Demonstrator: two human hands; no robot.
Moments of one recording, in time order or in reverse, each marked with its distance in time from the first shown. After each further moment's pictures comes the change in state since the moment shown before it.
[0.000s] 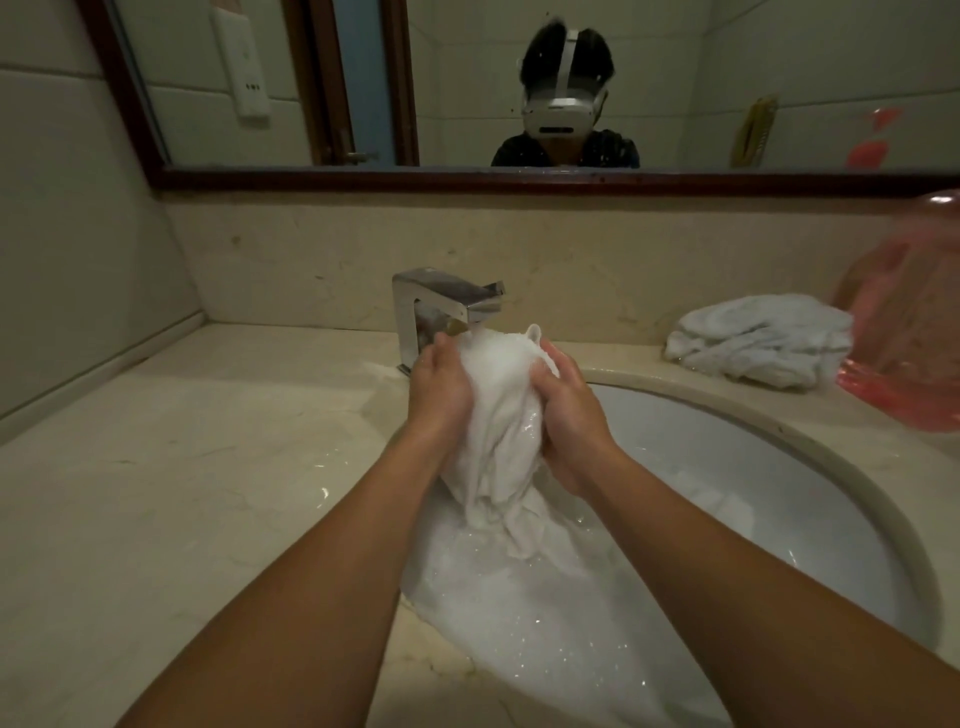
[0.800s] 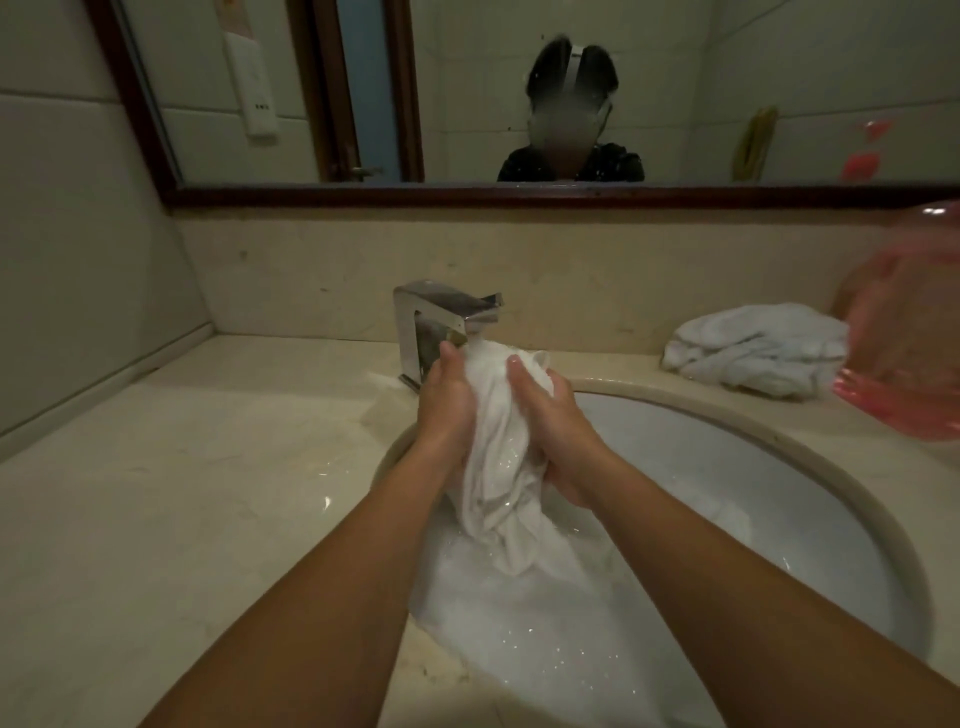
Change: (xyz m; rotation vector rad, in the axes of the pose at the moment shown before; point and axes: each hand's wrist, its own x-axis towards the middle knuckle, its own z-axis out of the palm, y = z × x) left_hand -0.001 -0.005 0.007 -0.028 -0.030 -0.034; right_hand -0.007 -0.010 0.003 -0.127 -0.091 0.183
